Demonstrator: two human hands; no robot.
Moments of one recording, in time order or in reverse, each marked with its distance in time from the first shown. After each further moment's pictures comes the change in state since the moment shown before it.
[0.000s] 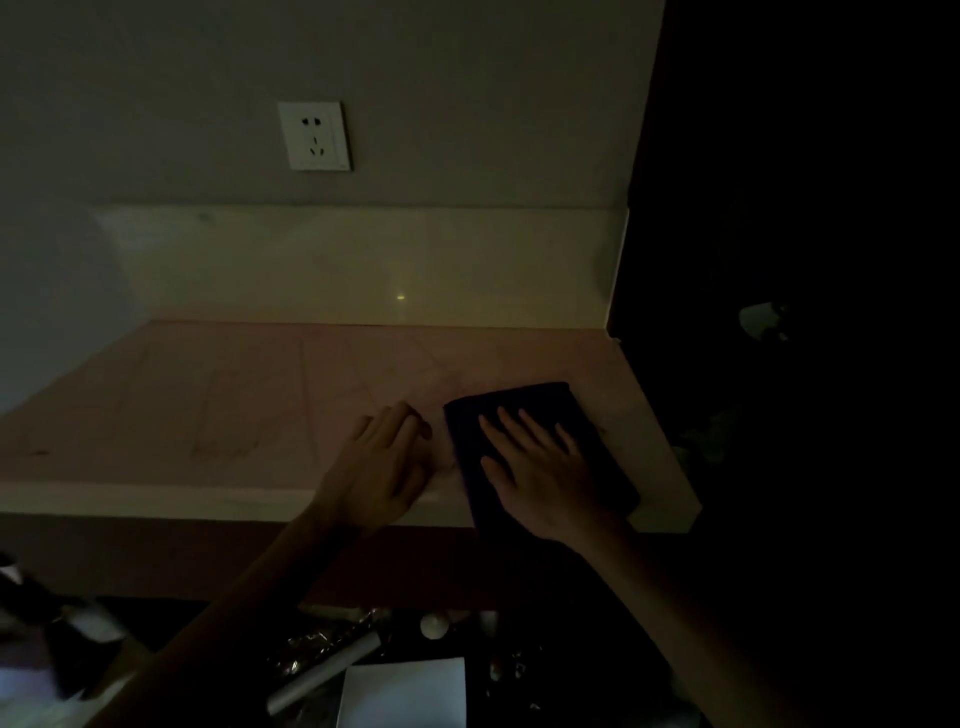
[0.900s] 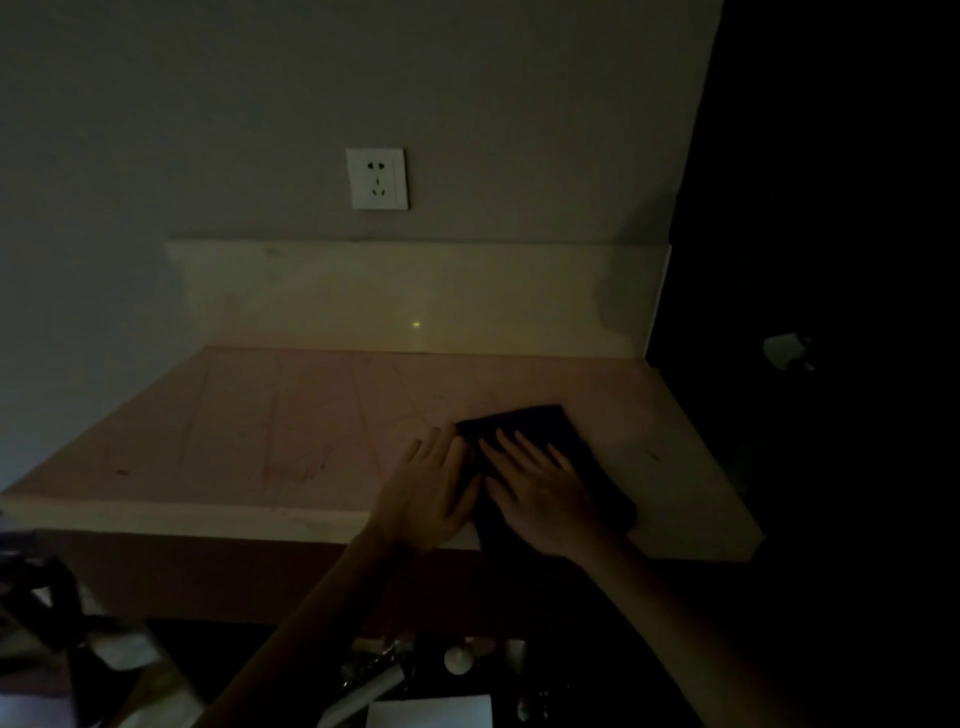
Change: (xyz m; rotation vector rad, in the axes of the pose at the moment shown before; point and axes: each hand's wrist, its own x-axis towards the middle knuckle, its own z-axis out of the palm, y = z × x) left_hand -0.005 -0.016 -0.002 -0.069 0.013 -0.029; right_hand 0.029 -0.057 0.013 0.020 0.011 -0.061
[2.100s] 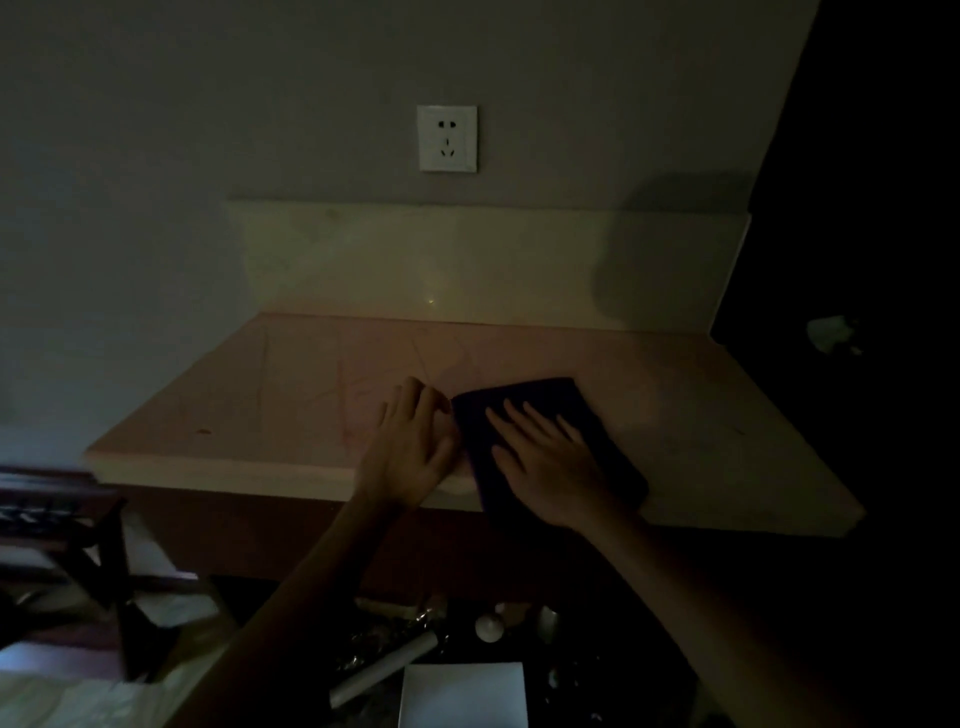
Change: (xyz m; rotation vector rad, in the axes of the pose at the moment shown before) left_hand -0.047 -0.093 -0.032 -0.112 0.111 -0.208; right_hand 0.029 -0.079 0.027 -0.008 0.029 0.000
